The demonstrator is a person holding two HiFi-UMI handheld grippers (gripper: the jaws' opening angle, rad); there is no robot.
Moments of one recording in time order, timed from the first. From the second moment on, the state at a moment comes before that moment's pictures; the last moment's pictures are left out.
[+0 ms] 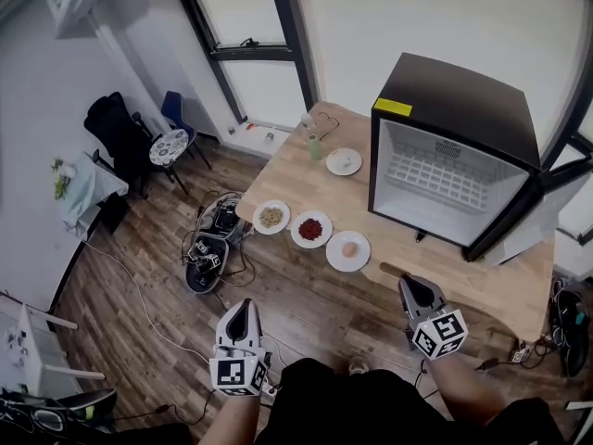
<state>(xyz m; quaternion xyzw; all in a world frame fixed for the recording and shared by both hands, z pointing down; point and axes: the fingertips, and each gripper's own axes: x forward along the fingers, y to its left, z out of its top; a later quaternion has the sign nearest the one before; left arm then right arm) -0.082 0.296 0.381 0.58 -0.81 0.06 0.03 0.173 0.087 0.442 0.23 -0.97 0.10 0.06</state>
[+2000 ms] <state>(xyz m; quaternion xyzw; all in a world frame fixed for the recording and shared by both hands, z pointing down) -0.164 -0.021 0.445 0.89 -0.45 0.06 0.02 0.041 0.076 0.574 0.51 -0.81 0.29 0.02</state>
